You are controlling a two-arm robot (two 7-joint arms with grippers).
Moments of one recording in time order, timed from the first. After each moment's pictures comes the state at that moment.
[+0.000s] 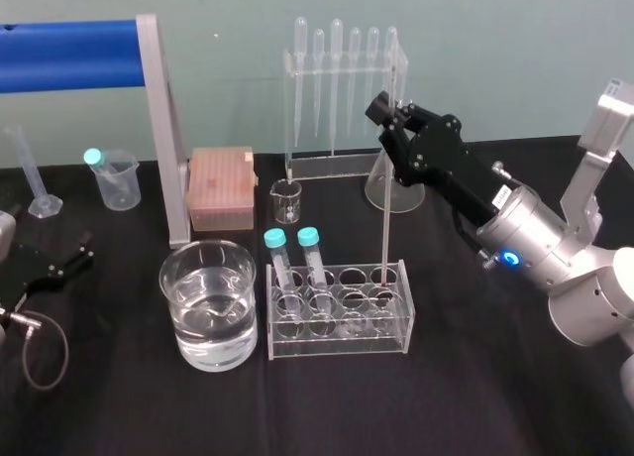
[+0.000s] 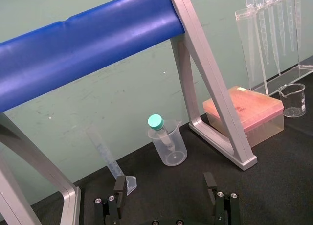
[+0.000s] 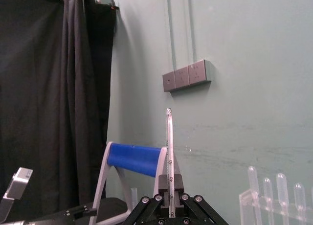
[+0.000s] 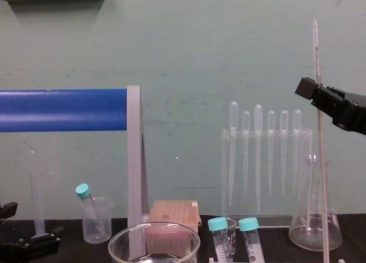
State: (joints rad) left arm -0.20 0.60 0.45 -1.41 -0.25 -0.12 0.03; right arm 0.27 0.41 -0.27 -1.41 0.72 -0.32 0.71
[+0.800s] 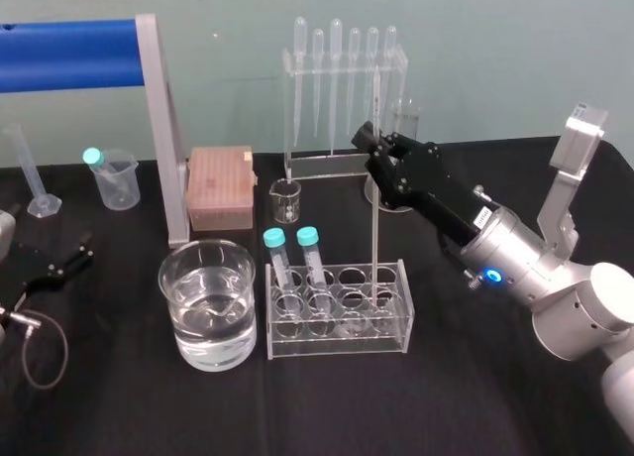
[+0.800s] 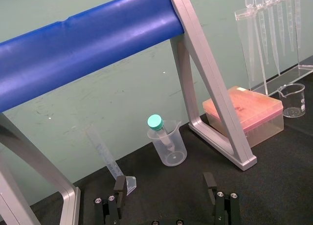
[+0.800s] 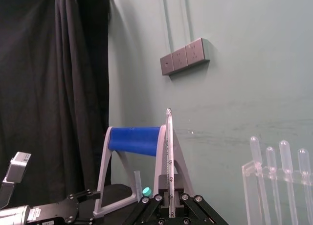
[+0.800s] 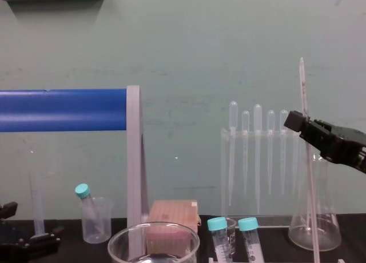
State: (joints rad) left arm -0.20 0.60 0.45 -1.41 -0.25 -0.12 0.03; right arm 0.29 0.38 -0.30 -1.31 0.73 -0.32 0.74
